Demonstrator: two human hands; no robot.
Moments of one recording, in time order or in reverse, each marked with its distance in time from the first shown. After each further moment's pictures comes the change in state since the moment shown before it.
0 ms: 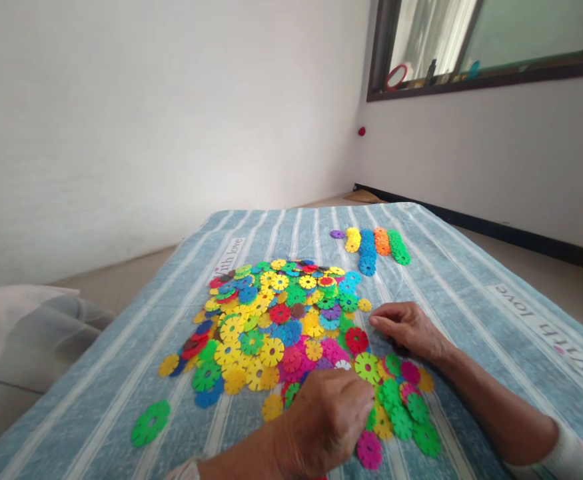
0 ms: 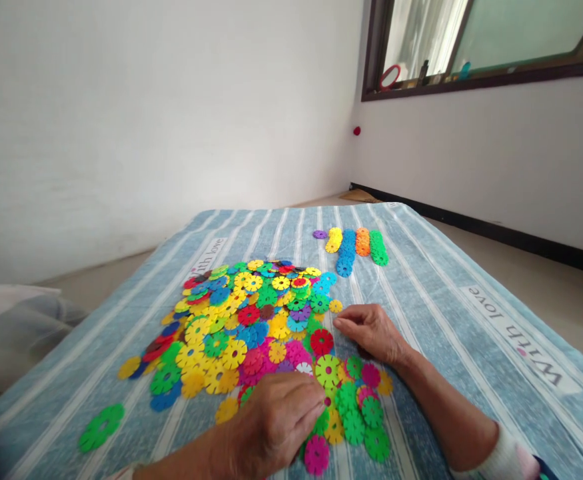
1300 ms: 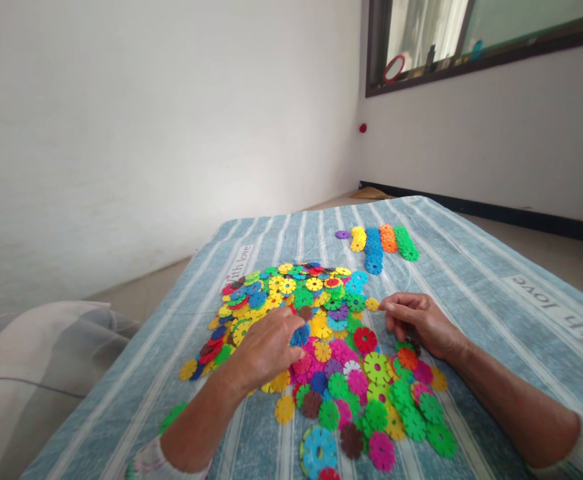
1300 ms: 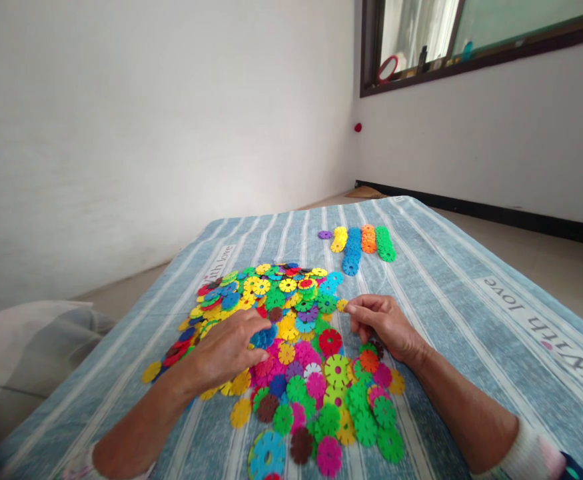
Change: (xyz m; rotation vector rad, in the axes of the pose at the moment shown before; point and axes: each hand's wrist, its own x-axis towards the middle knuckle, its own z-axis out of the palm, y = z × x) left_hand 0.001 -0.065 -0.087 0.265 -0.447 -0.614; right_hand 0.006 0.008 -0.001 0.553 0.001 0.022
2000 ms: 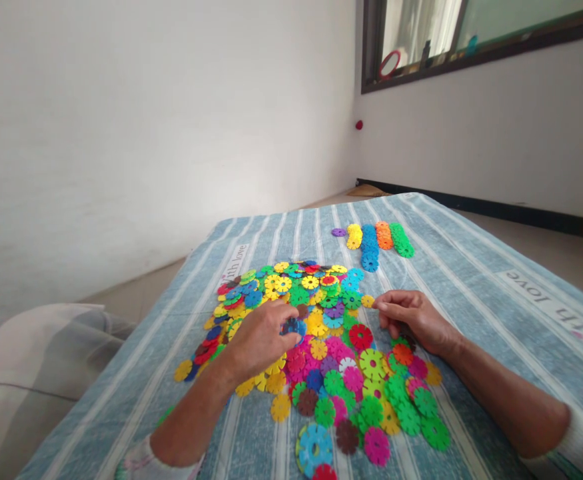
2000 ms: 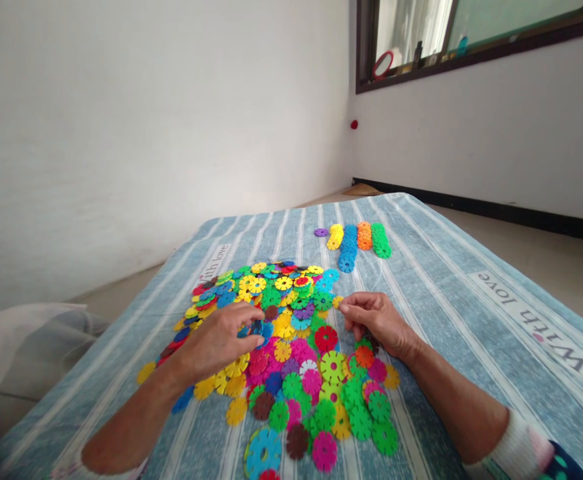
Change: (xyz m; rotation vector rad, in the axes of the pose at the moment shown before) left_hand 0.007 -0.008 0.000 -0.126 0.163 0.010; right_hand 0.002 0.005 -0.003 -0.081 0.001 0.022
